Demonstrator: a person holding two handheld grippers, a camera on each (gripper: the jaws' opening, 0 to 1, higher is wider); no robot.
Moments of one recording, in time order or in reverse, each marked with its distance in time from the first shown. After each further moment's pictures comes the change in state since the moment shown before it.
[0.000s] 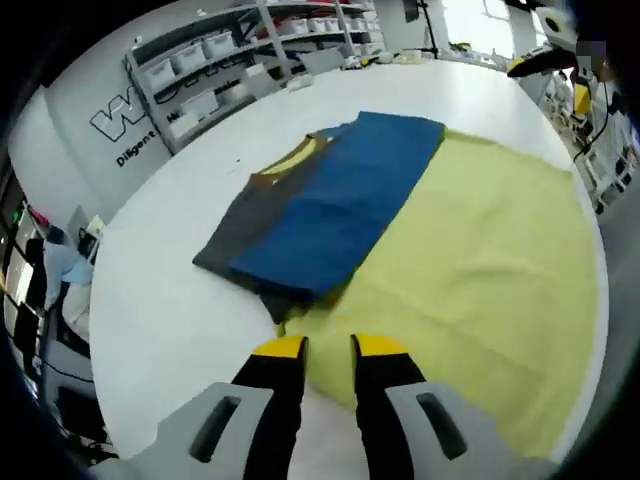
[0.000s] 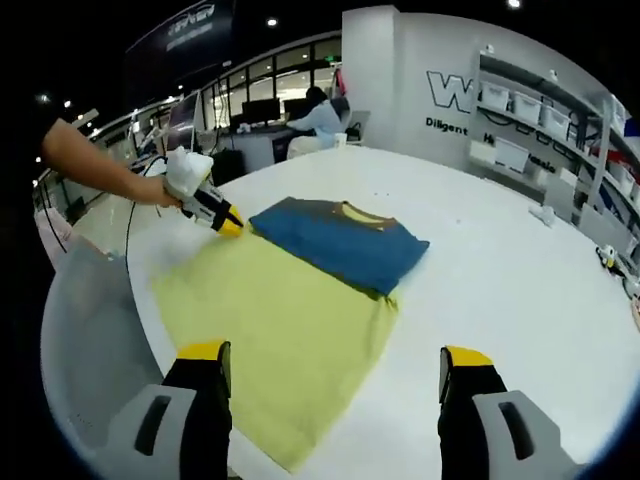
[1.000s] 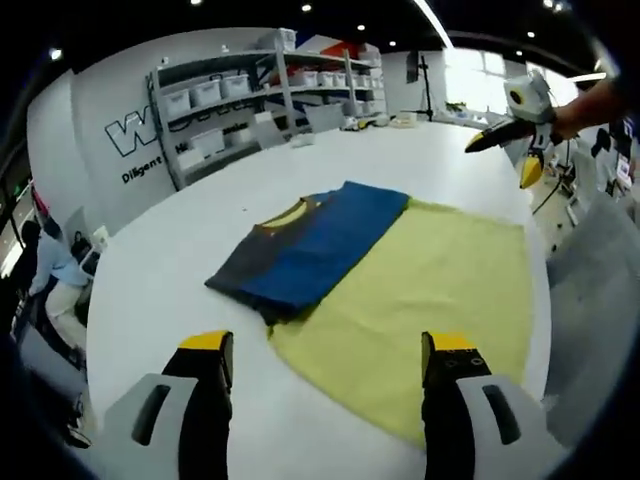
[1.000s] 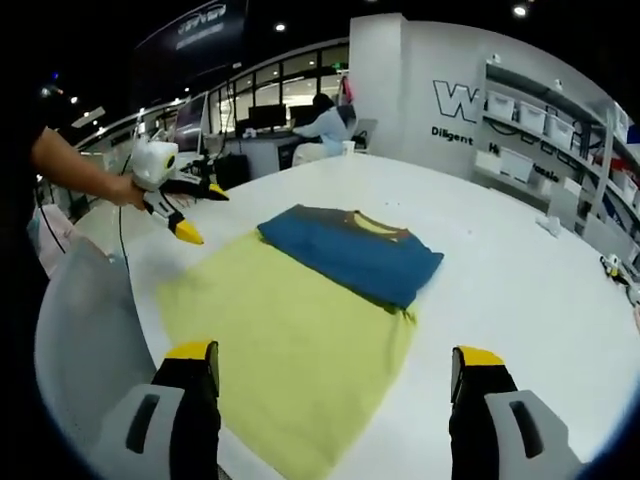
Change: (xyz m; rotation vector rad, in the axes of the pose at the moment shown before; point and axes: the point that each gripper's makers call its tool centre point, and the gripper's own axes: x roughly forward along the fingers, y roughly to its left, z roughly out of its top) left arm -0.078 -0.015 0.019 -0.079 -0.233 -0.054; right arm 0.019 0.024 0.000 -0.015 -0.021 0.010
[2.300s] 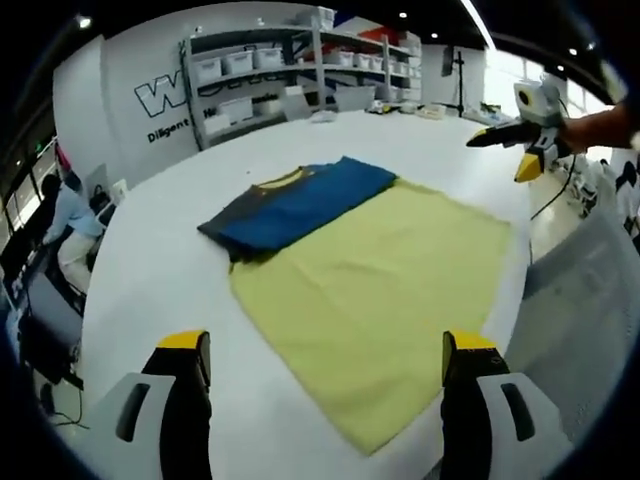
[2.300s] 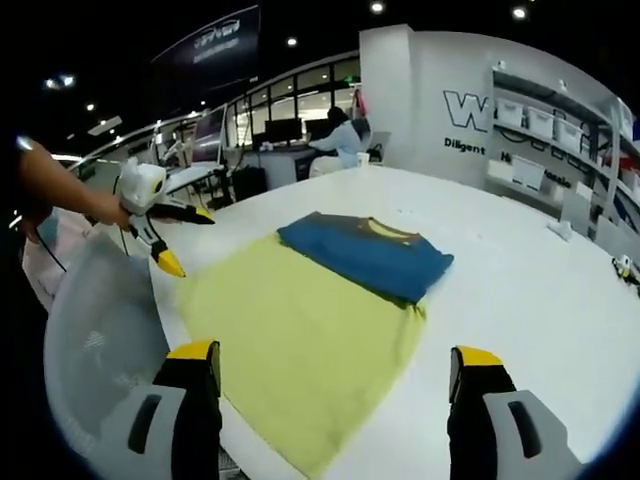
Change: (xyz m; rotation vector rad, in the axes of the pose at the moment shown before) left arm -0.032 -0.070 -0.035 -0.121 0.103 0.081; right arm -0.022 0.007 -0.016 -0.037 -0.056 0.079
